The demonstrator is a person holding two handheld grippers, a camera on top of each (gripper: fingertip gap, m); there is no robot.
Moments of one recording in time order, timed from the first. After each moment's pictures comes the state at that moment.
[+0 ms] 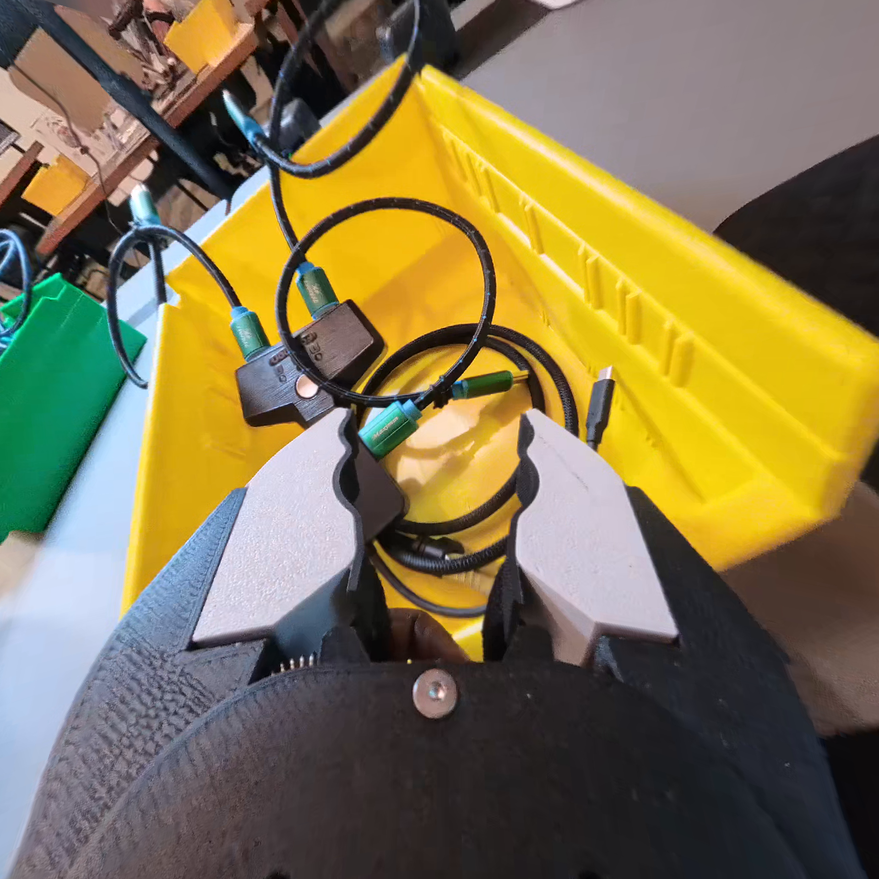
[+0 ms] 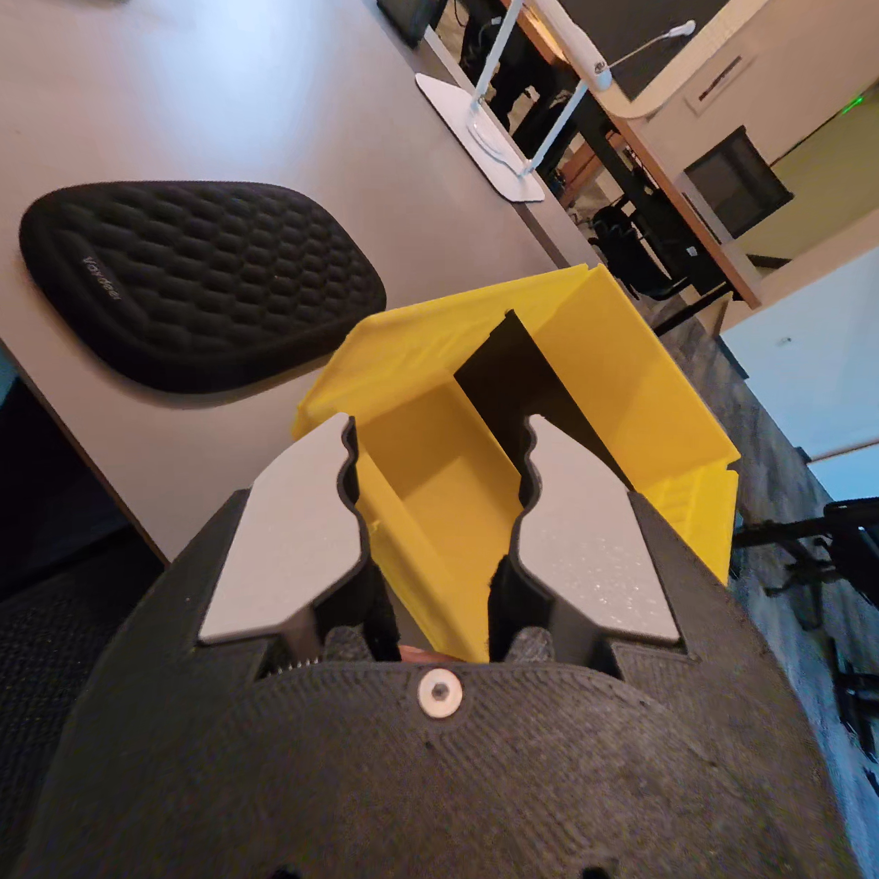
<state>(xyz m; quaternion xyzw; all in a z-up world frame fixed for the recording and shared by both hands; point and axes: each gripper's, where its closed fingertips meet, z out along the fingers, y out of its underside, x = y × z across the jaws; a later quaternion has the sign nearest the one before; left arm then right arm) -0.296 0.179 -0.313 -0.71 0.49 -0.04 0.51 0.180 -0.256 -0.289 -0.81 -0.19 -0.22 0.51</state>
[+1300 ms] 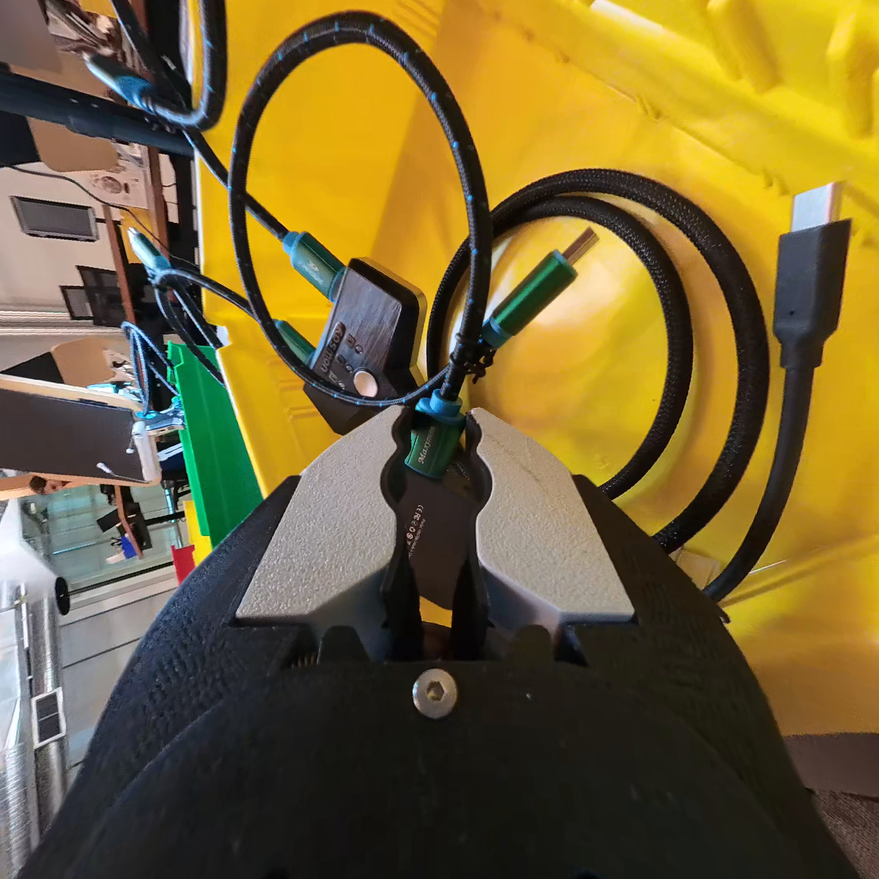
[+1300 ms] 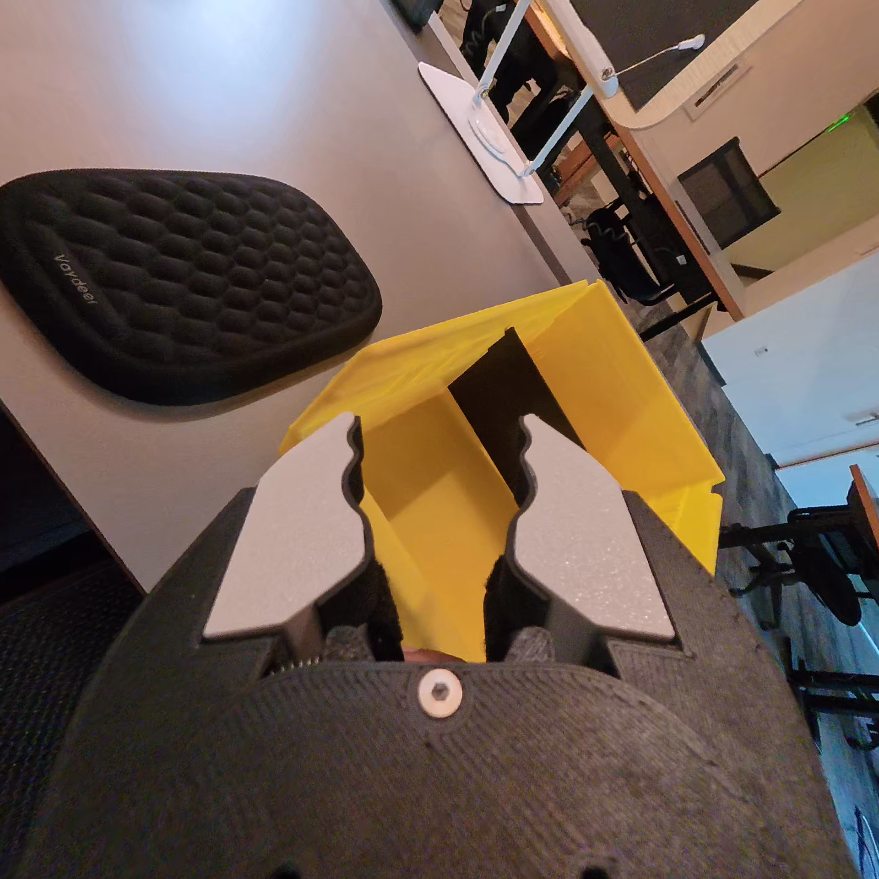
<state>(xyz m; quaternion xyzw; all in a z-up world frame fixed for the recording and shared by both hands) -0.311 0.229 -0.327 -0.62 0.64 0.23 0.39 0.177 -0.242 -0.289 -0.81 -0.21 -0.24 0.49</state>
